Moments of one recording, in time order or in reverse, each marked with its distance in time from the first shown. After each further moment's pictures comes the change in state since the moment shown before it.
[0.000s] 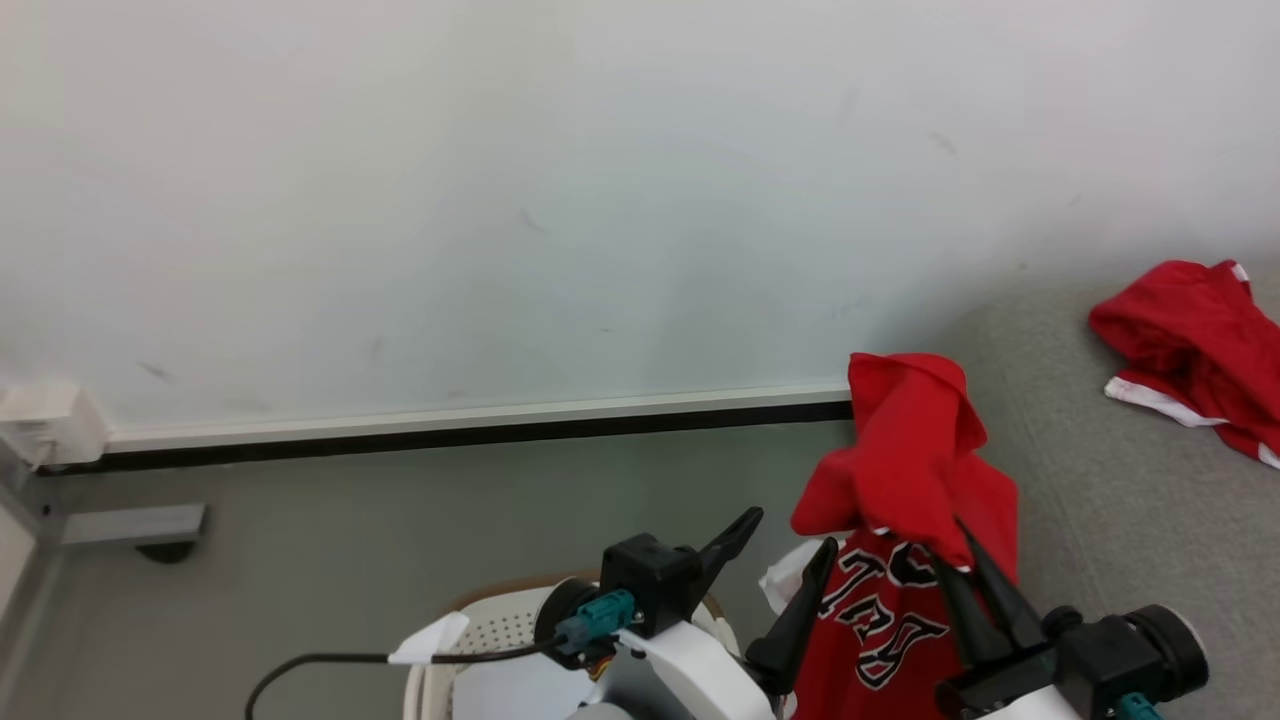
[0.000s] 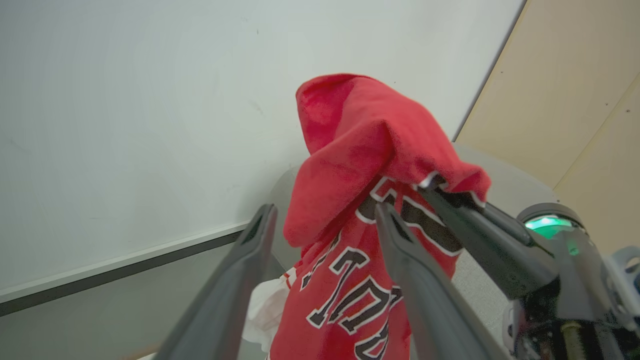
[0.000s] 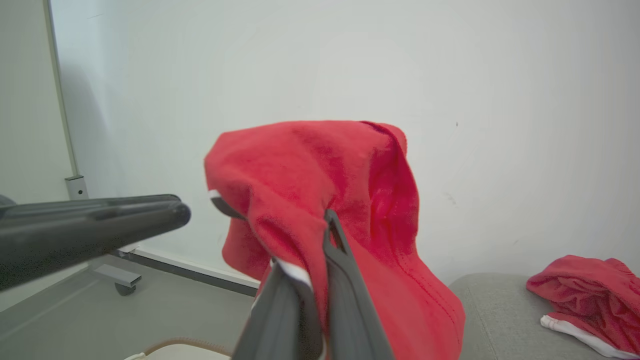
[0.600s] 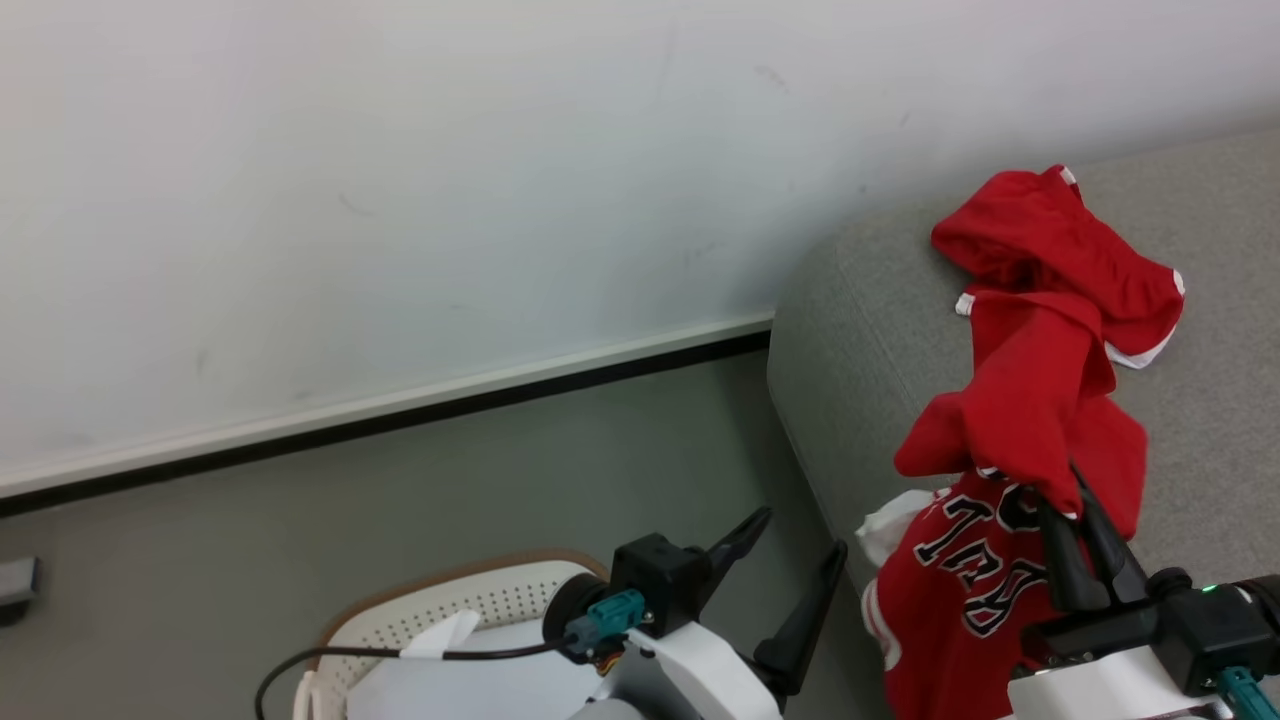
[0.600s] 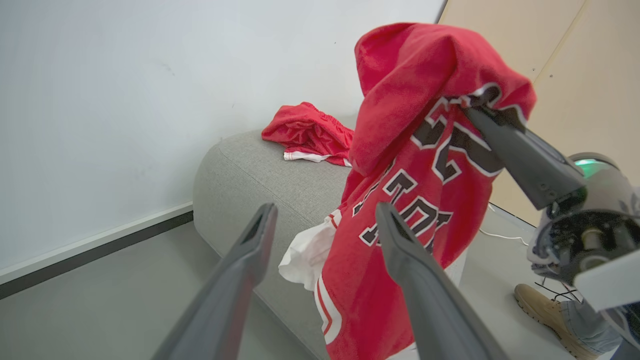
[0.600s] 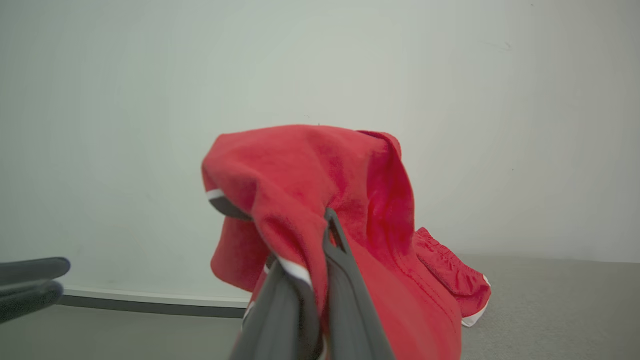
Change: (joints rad) left arm -0.021 -0.002 -0.028 0.043 -0.009 -0.011 -0.027; right arm -0.017 -0.001 -0.179 -0.073 -0.064 0.000 0.000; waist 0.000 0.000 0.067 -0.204
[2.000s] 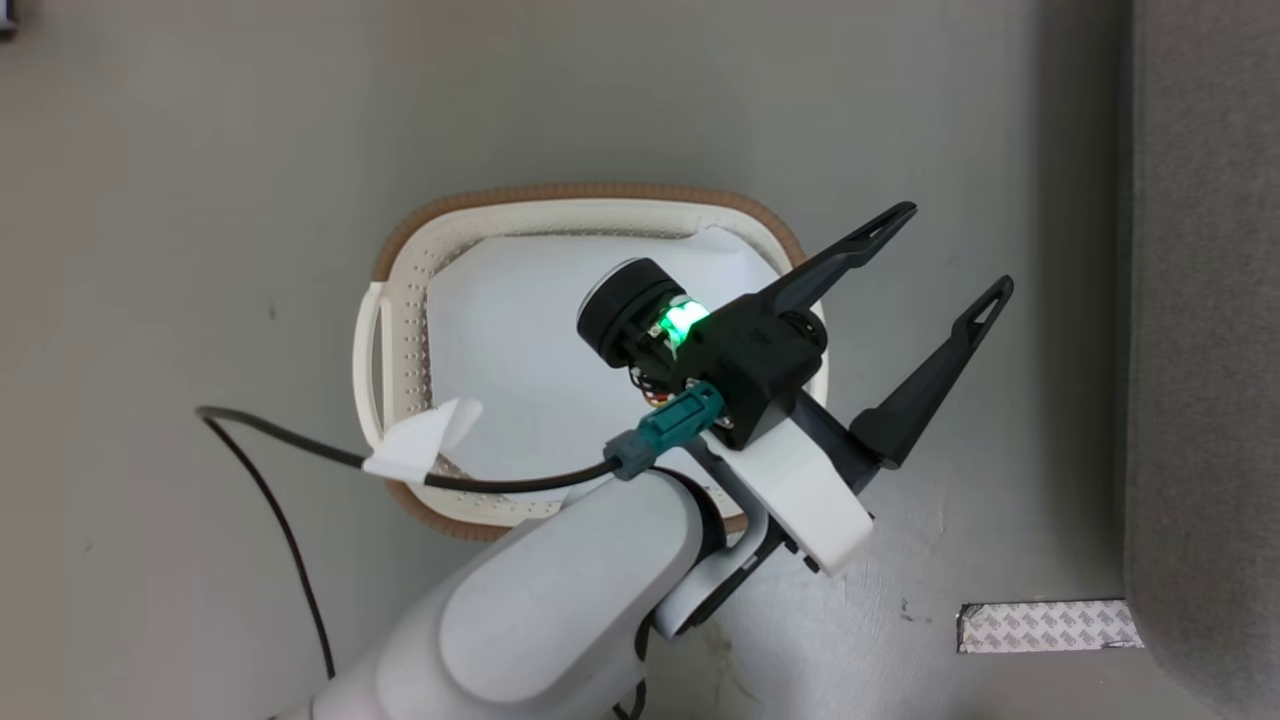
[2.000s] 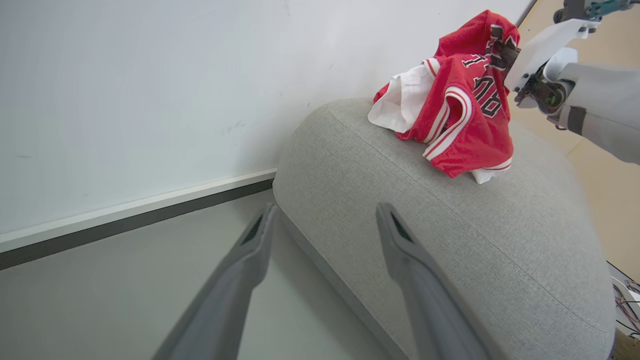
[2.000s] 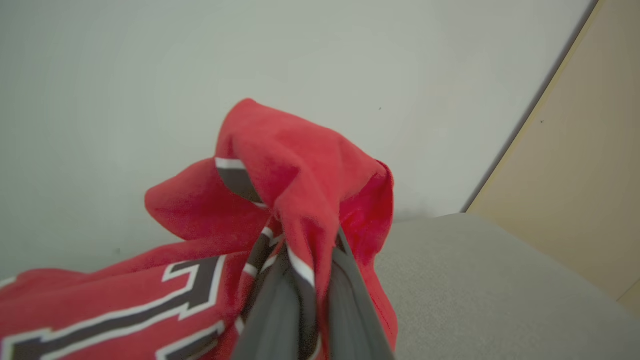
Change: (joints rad) left arm -0.425 0.032 -0.021 -0.200 0.131 -0.025 0.076; right arm -1.035 -0.533 -0.733 0.714 -0.168 0.000 0.040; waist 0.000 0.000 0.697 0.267
